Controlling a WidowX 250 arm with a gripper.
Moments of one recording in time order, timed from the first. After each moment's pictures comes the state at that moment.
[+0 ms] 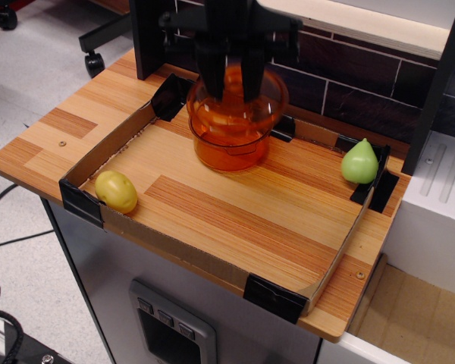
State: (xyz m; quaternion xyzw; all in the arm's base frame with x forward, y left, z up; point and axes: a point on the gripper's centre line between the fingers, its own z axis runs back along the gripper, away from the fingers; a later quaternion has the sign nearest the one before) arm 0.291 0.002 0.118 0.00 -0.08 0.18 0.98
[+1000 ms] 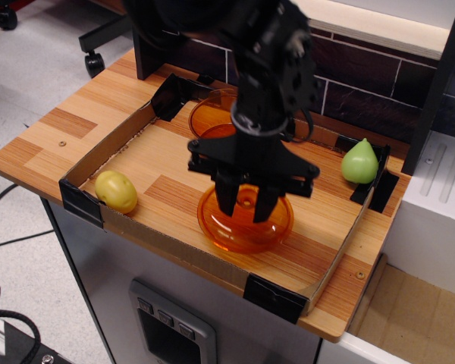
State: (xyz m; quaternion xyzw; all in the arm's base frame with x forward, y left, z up) arm 0.258 -0.029 0.032 0.05 -0.04 0.15 0.99
